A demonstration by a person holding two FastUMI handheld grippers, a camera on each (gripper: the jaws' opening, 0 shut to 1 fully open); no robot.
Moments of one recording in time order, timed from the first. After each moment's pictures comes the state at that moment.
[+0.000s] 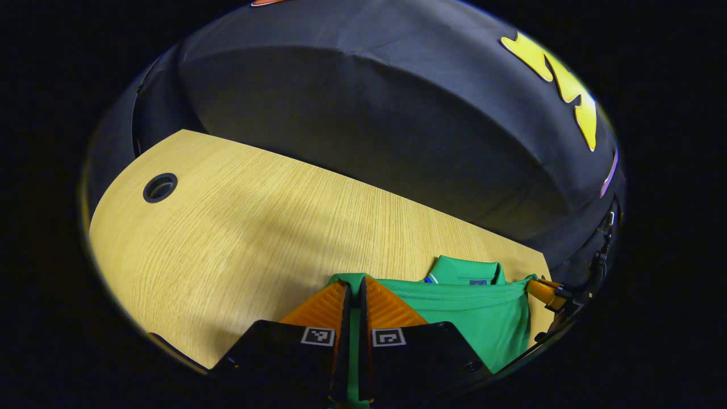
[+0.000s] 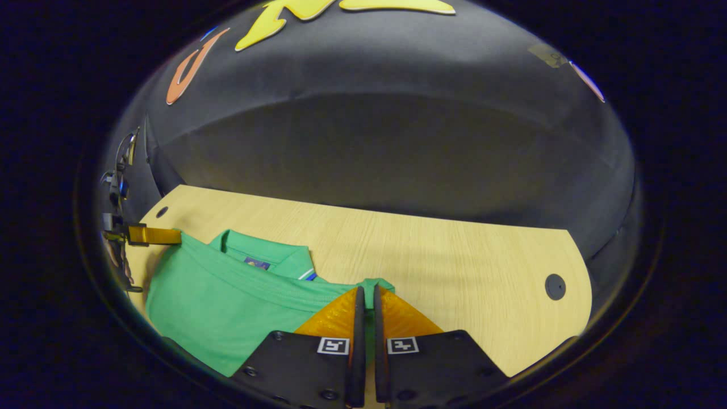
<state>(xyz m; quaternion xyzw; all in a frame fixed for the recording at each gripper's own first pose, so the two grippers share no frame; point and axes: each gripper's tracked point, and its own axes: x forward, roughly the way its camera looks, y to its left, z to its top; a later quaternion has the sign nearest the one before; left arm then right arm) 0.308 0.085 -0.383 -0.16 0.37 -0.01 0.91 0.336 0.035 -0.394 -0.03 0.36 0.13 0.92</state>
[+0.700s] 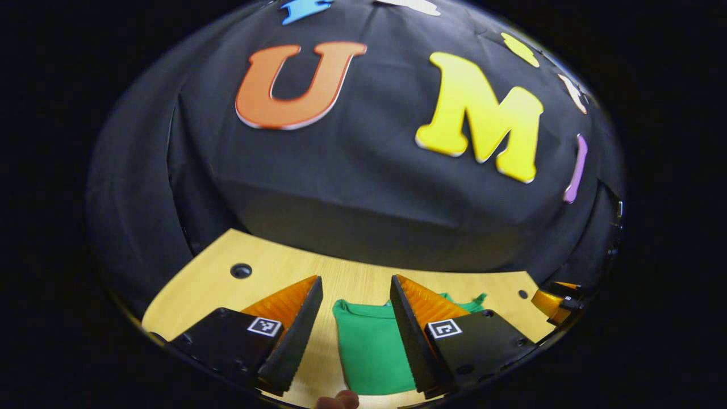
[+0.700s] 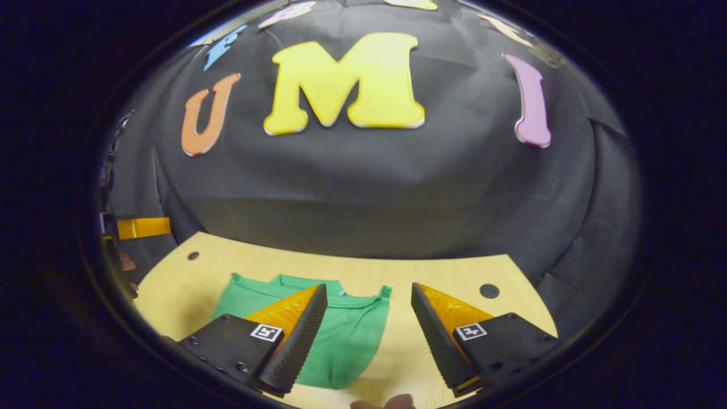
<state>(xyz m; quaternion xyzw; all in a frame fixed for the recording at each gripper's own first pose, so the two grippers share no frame) 0.195 0.076 -0.115 -0.09 0.17 0.01 0.98 0.193 0.026 -0.167 0.00 0.20 0.07 0.98</state>
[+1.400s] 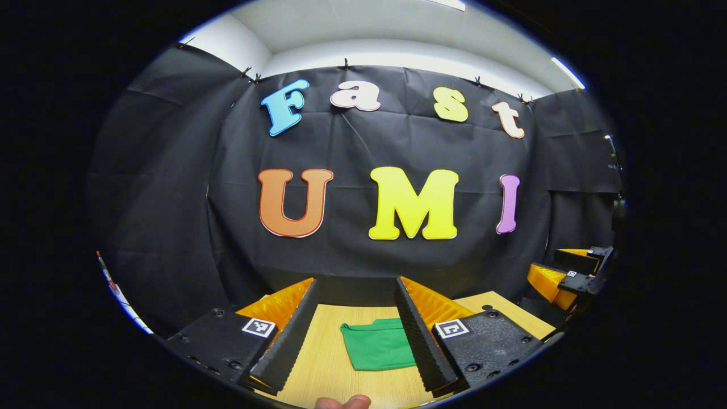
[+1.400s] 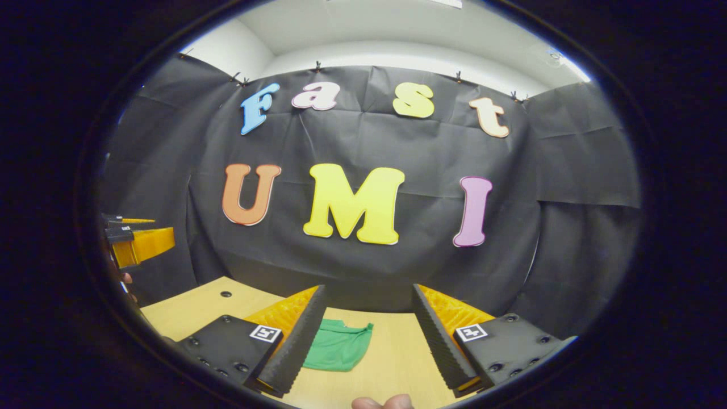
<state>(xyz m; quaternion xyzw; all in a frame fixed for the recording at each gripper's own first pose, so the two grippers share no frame) -0.035 0.034 0.016 0.00 0.02 0.00 1.00 -0.025 0.015 -0.005 -0.03 0.04 0.05 1.00</state>
